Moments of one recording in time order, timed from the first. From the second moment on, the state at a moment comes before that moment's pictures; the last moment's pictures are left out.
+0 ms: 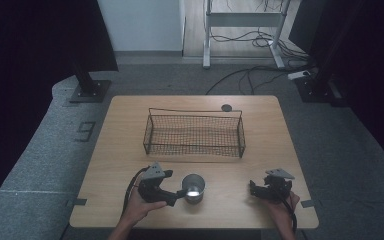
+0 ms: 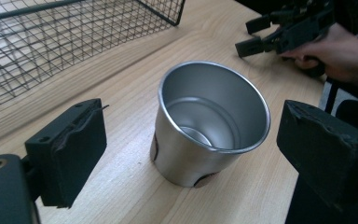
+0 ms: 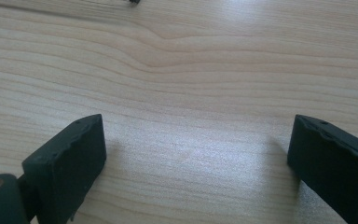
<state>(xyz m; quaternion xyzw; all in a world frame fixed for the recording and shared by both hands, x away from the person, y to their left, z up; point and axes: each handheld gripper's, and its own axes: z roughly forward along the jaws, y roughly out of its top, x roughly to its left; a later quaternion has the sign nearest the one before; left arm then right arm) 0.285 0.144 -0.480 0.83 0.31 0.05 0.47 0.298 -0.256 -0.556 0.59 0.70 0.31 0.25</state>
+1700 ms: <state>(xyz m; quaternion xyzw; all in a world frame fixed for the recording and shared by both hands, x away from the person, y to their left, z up) 0.291 0.090 -0.511 0.85 0.29 0.08 0.43 0.298 -0.256 -0.556 0.59 0.70 0.31 0.25</state>
